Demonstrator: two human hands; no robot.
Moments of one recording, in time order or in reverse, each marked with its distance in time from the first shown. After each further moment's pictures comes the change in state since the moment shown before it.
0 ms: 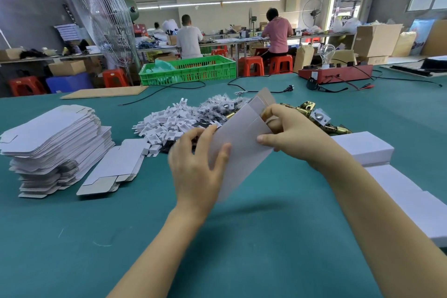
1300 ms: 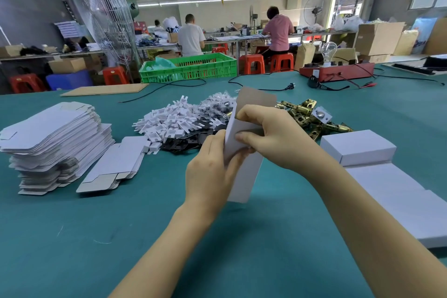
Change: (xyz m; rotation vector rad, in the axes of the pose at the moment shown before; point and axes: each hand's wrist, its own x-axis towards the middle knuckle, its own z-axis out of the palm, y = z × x) left_hand -0.001 0.019 0.001 -0.008 -0.204 -0.016; right_hand -0.010 -0.023 0.024 -0.277 0.039 -0.364
